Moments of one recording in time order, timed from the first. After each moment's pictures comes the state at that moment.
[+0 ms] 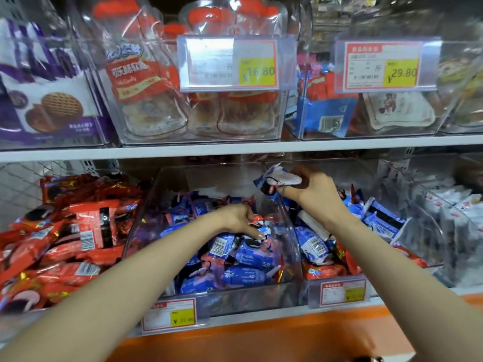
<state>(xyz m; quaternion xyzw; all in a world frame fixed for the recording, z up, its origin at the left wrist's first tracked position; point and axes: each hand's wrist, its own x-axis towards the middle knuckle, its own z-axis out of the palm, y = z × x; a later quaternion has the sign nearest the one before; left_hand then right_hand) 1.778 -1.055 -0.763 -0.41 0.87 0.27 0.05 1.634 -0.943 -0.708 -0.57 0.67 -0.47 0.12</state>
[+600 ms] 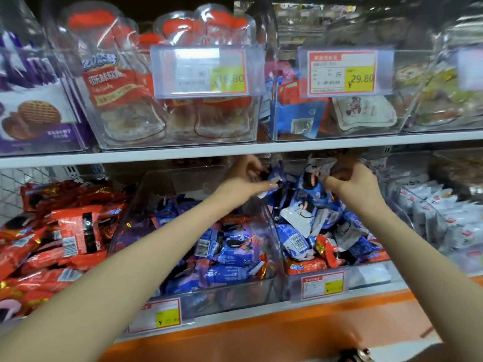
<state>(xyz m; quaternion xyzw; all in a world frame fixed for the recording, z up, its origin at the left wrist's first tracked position) 1.745 -1.022 -0.710 -0.30 0.78 0.40 -0.37 1.562 -0.904 -0.696 -0.44 0.73 -0.52 0.10</state>
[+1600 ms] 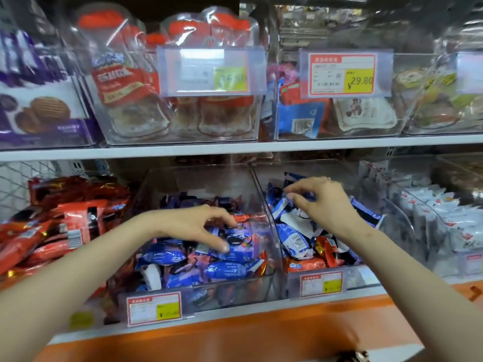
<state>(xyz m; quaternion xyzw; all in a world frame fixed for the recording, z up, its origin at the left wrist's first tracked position) 1.844 -1.009 -0.708 -0.29 0.90 0.32 0.07 1.597 -0.904 -0.711 -0.64 0.69 -0.32 -0.01</state>
